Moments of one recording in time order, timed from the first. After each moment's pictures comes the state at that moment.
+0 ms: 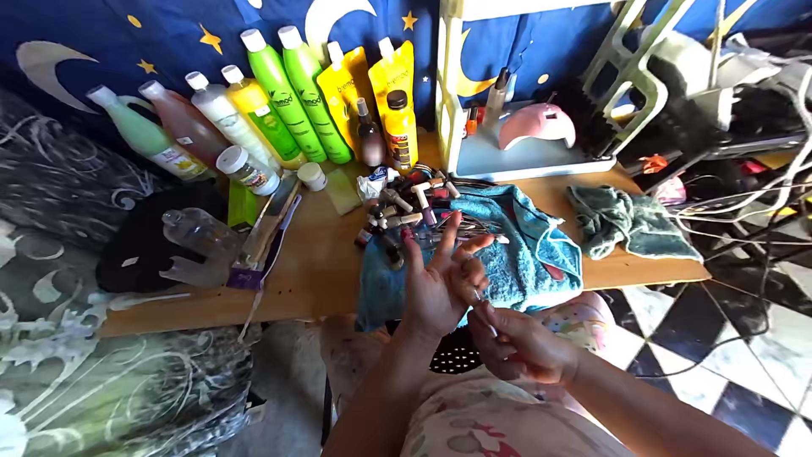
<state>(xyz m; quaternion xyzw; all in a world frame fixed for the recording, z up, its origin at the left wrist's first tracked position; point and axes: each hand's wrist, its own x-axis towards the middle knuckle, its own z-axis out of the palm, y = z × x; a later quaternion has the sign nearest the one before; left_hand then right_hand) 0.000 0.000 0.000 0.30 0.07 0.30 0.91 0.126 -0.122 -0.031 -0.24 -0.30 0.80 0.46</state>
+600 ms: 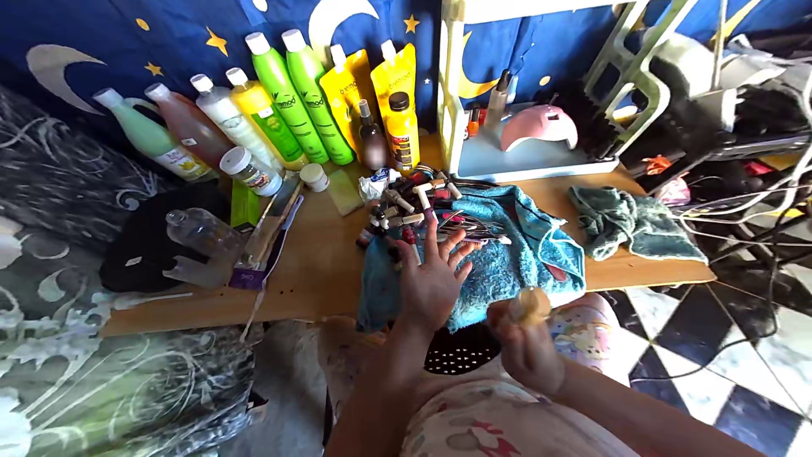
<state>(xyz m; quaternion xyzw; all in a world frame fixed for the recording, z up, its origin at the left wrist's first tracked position) -0.002 0.012 -0.015 0.36 0.17 0.34 0.85 0.109 -0.125 -0.048 -0.55 -0.69 0.08 0.47</state>
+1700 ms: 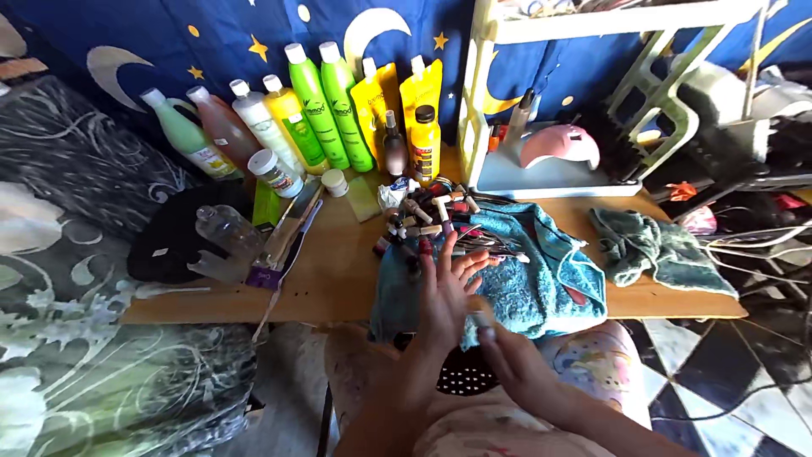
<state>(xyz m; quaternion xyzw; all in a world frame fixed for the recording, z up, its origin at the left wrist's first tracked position) -0.008 0.010 -0.022 0.43 0.17 0.39 0.79 0.095 -0.120 -0.057 -0.58 -0.64 0.19 0.46</state>
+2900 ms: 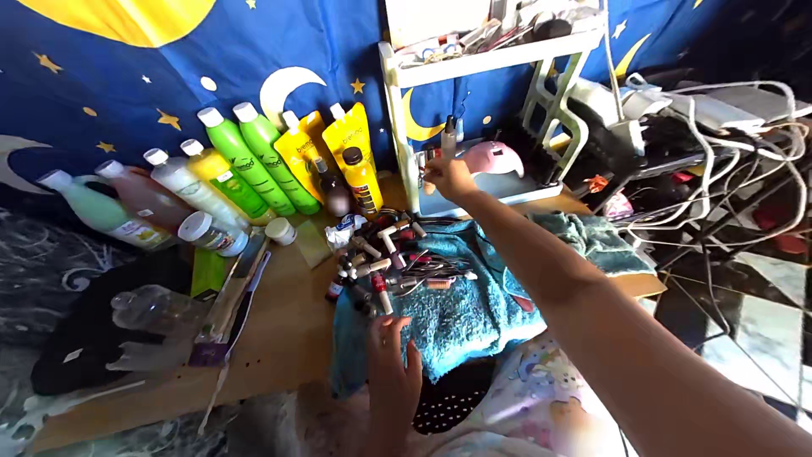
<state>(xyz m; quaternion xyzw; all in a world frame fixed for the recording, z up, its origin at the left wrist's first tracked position) -0.041 -0.009 -0.067 0.83 0.40 0.34 0.18 0.301 0.148 0.029 -0.72 -0.57 0.09 0.39</state>
